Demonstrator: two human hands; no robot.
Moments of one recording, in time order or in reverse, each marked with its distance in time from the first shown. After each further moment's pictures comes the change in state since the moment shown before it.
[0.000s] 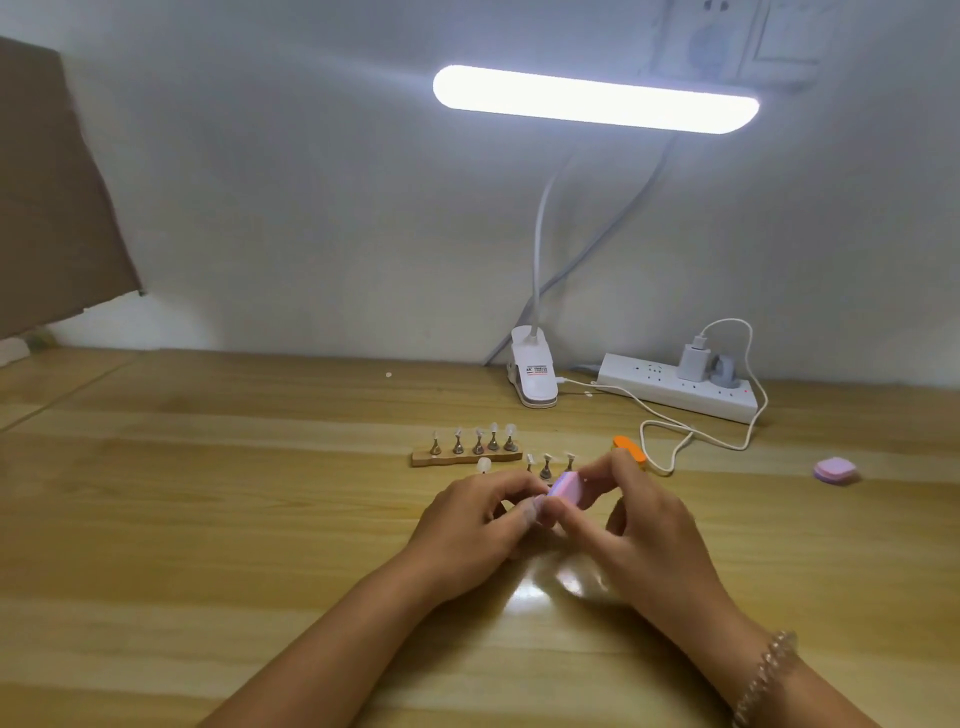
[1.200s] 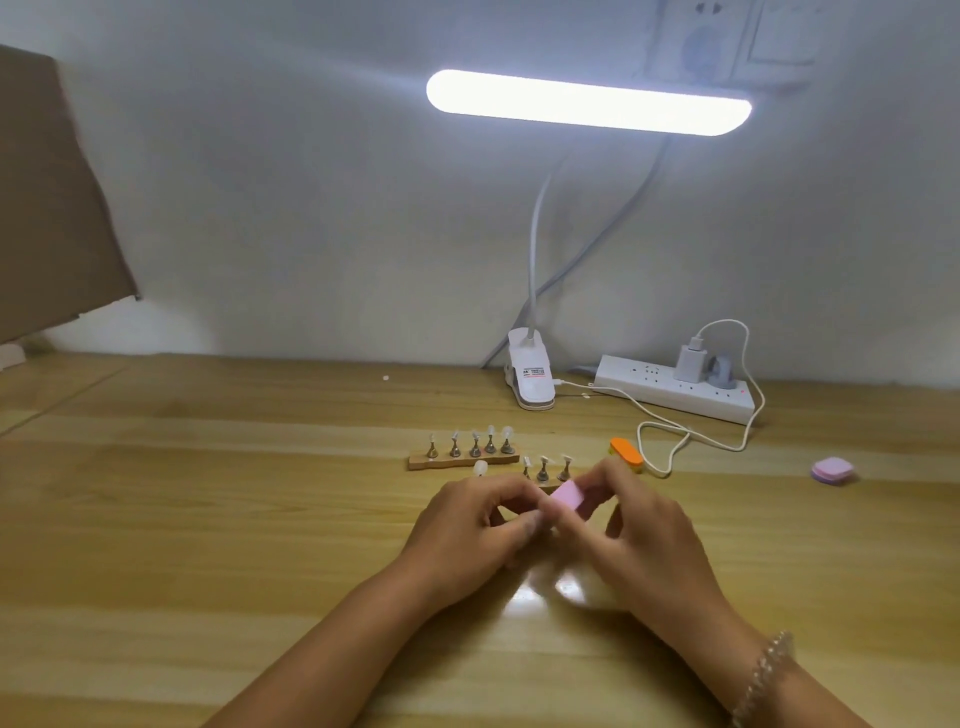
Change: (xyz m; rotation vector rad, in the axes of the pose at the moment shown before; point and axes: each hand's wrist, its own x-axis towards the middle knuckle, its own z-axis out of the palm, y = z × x) left_hand 0.000 -0.005 0.003 -0.053 0.029 0.037; right_hand 0.001 0.000 0.000 -0.005 -0.003 0.044
